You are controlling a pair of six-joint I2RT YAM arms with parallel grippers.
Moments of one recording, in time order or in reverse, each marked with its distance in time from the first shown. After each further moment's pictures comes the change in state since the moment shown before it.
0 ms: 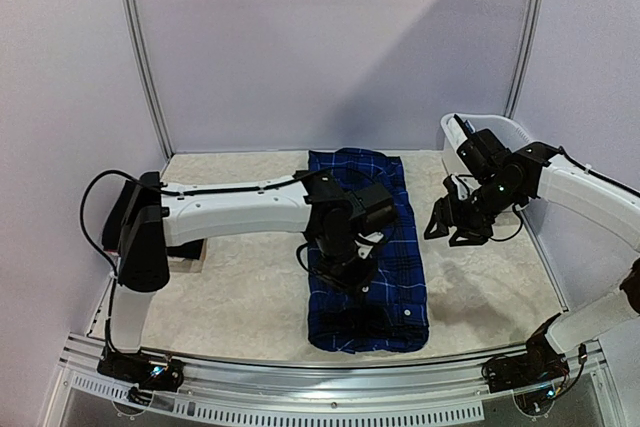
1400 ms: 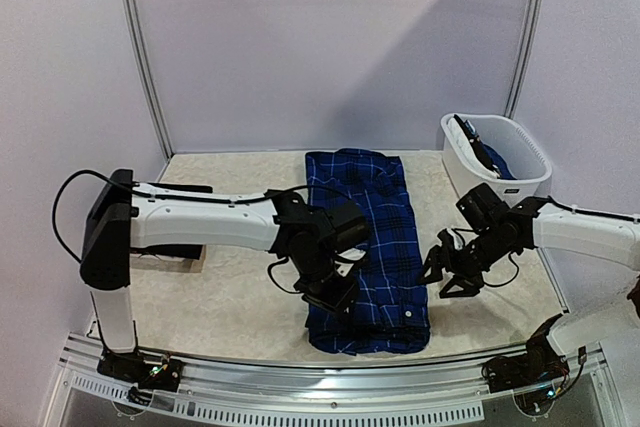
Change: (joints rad) left arm 0.000 -0.189 -0.373 0.243 0.119 -0.031; right arm 0.028 -0.077 -0.408 0.283 -0.244 0.143
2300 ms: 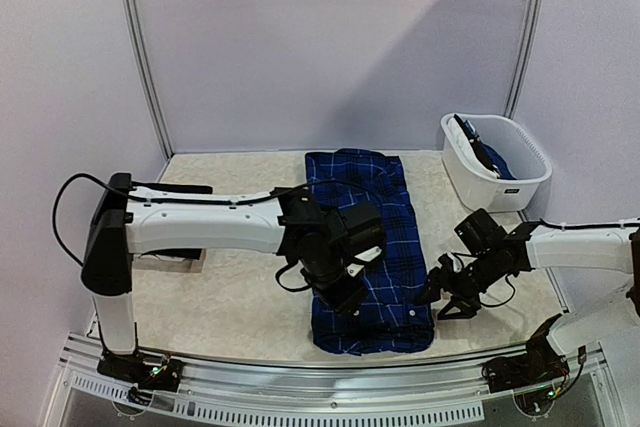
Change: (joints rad) left arm -0.058 0.026 0.111 -0.085 -0.235 0.203; right arm 0.020 0.015 -0.186 0.189 -0.051 0.112
